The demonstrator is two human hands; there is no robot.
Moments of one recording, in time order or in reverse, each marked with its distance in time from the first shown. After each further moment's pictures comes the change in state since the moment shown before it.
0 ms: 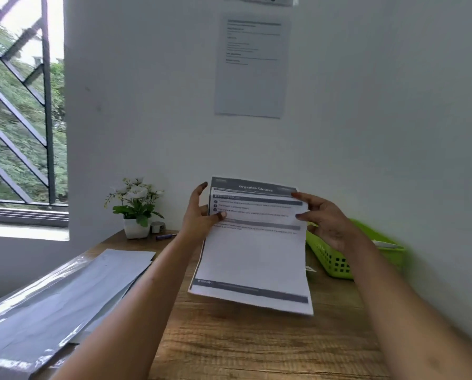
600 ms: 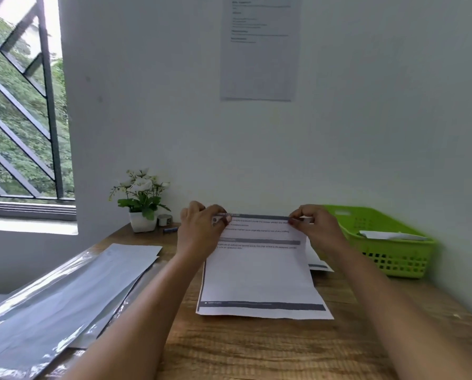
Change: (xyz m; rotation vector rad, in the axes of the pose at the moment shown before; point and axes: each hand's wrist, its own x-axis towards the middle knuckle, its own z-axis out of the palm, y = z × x) left_hand -0.017 -0.016 0.000 0.939 0.127 0.129; right_hand 0.007 0.047 0.034 -0.471 0.200 -0.209
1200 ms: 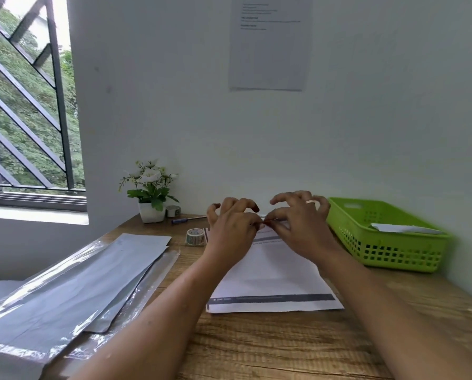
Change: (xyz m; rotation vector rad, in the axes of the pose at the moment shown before) left_hand -0.022 0.026 0.017 0.181 0.000 0.320; right_hand -0.027 -0.035 0.039 -0.719 0.018 -0.415
